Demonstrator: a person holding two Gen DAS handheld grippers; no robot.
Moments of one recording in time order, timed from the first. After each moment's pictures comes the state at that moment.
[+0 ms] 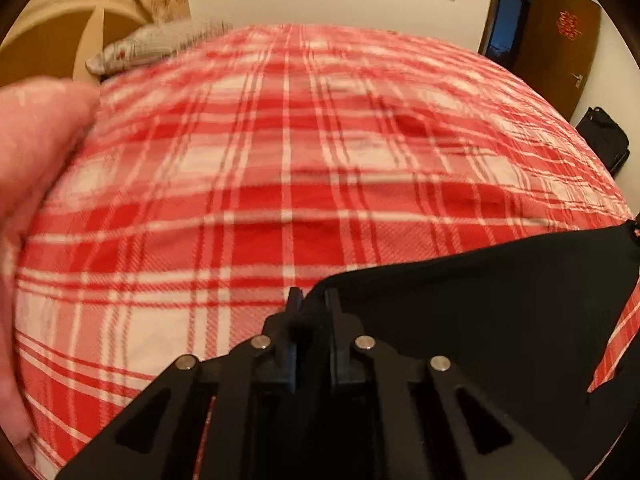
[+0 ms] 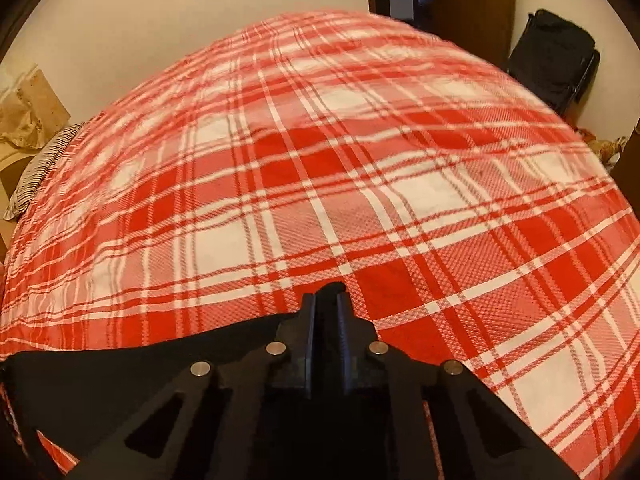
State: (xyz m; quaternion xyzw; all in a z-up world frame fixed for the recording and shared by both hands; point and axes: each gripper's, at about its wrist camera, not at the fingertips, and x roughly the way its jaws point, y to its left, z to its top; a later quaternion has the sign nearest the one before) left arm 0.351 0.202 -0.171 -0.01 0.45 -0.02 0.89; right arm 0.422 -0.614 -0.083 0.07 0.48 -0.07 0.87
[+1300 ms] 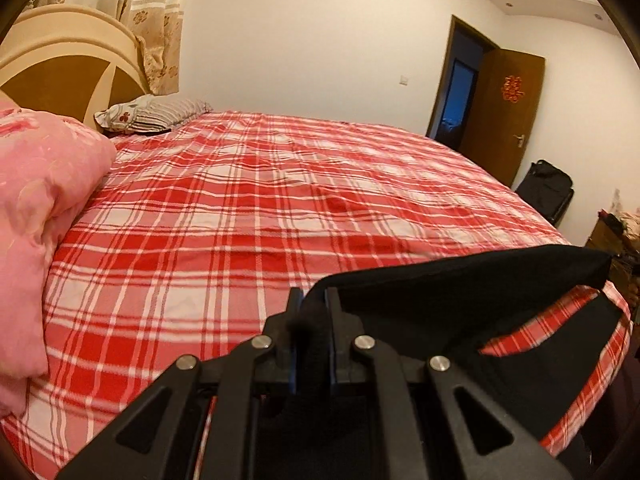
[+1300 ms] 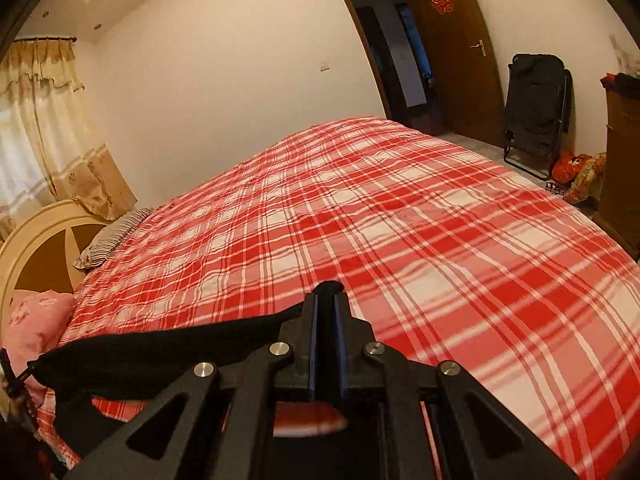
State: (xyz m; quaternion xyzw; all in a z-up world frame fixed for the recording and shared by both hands) left arm 0.221 0.221 -0.107 -0.07 0.30 -0.10 0.95; right arm 0.185 -0.651 0.012 0.14 0.29 -0.01 0.95
